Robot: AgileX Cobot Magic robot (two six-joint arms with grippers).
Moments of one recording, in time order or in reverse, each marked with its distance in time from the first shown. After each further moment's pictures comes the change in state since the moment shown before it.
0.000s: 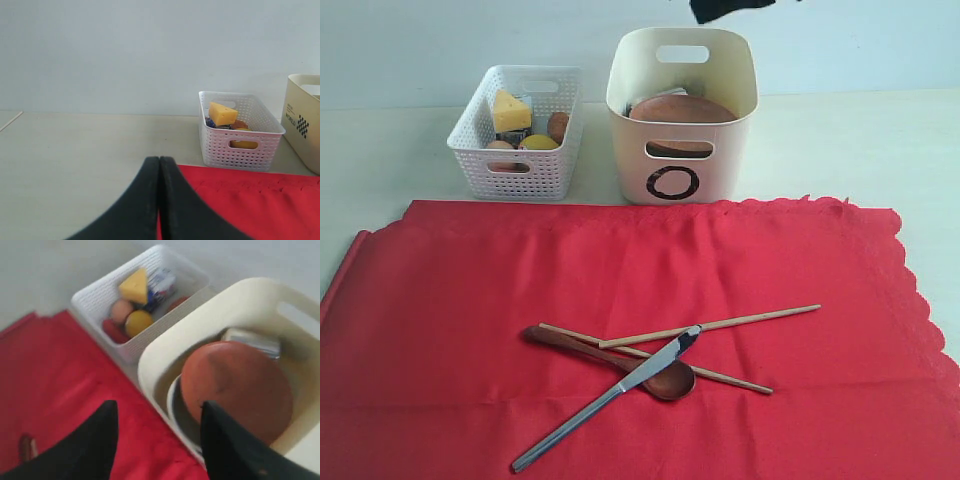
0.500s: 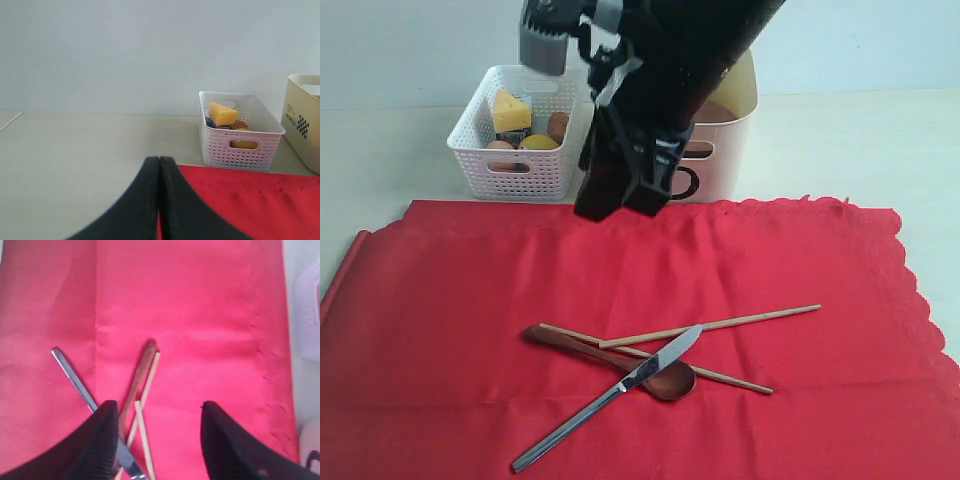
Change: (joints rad) left arm 0.000 0.000 0.000 0.000 0.000 0.000; right arm 0.398 -0.001 0.095 -0.190 0.175 -0.276
